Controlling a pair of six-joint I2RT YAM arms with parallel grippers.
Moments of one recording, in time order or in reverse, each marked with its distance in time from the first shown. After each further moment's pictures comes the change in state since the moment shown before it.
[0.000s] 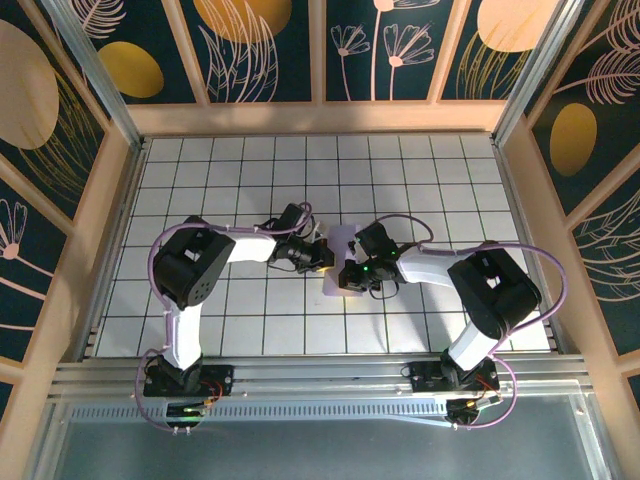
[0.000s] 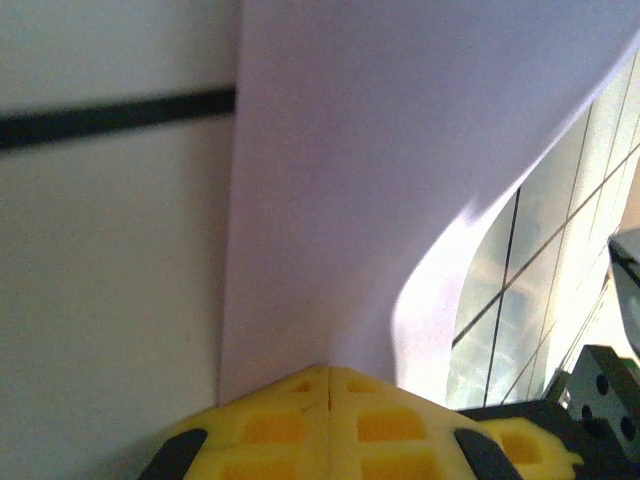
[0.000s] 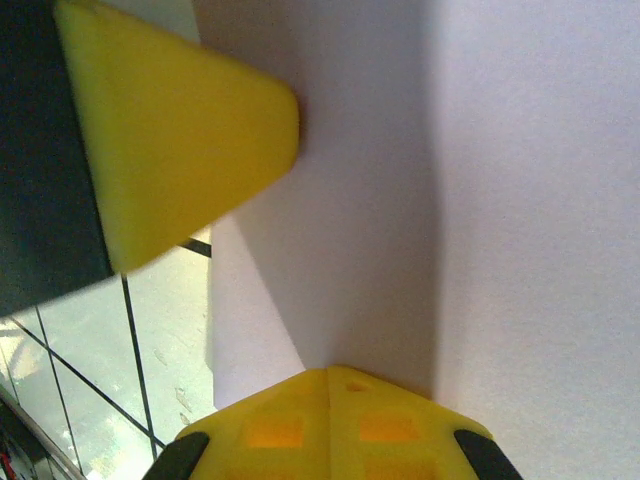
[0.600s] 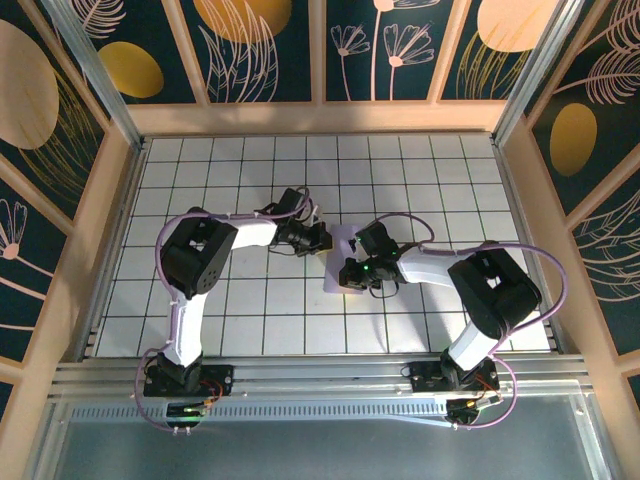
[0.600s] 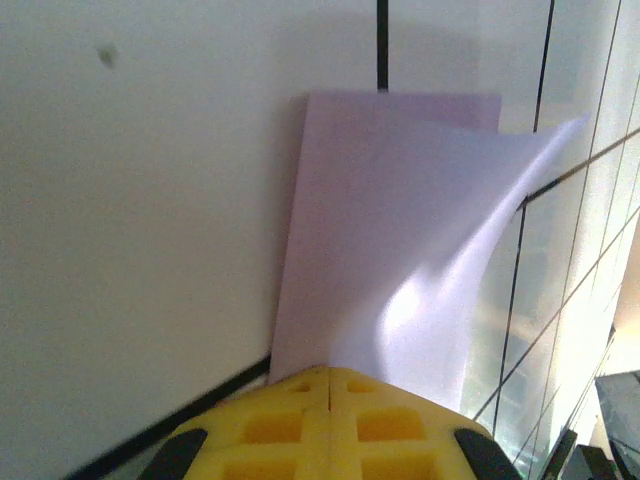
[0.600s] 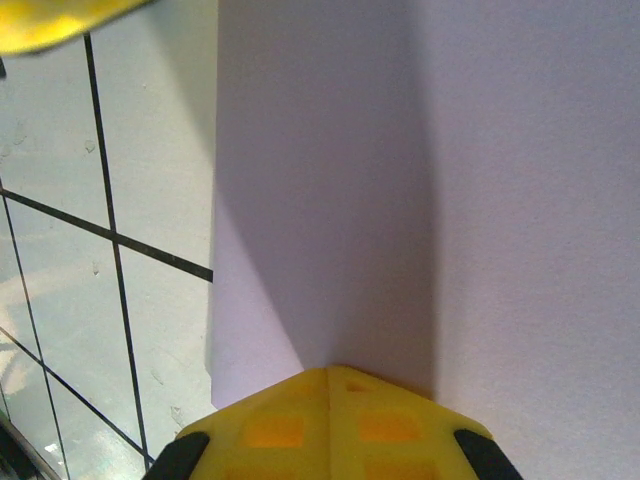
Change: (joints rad) left arm 0.066 0.091 0.161 -0.065 -0.032 0.048; right arm -0.007 -0.001 -0.009 0.031 0.023 -0.011
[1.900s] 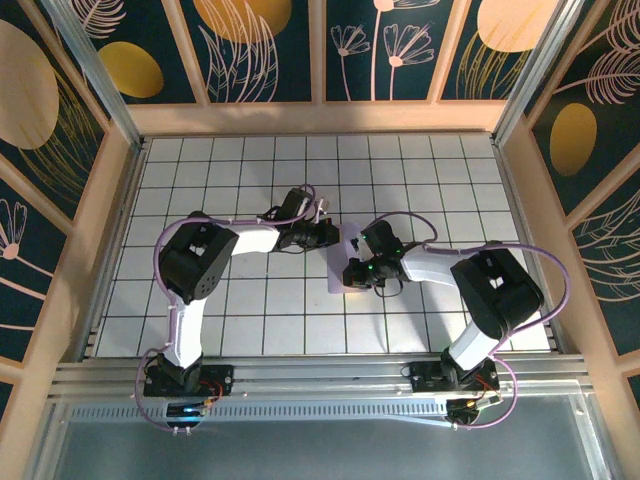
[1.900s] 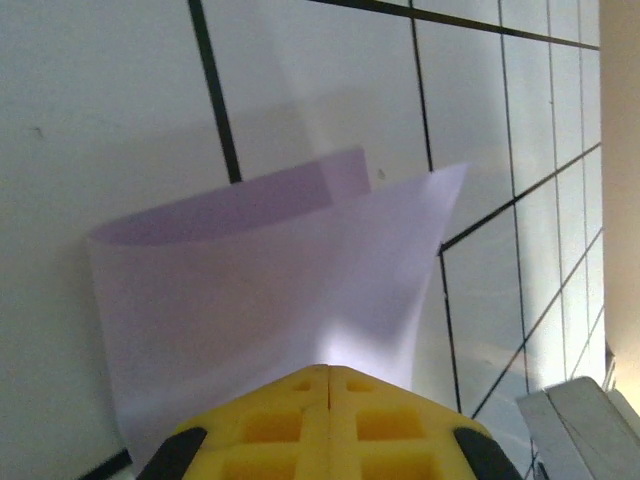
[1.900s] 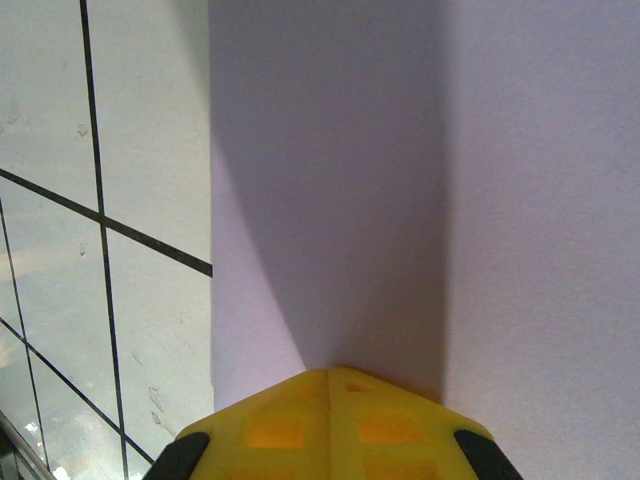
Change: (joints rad) left arm -0.052 -0.034 -0.056 0.201 -0.077 -0.014; right arm -0.039 -0.008 -0.004 -0.025 -0.029 -0.099
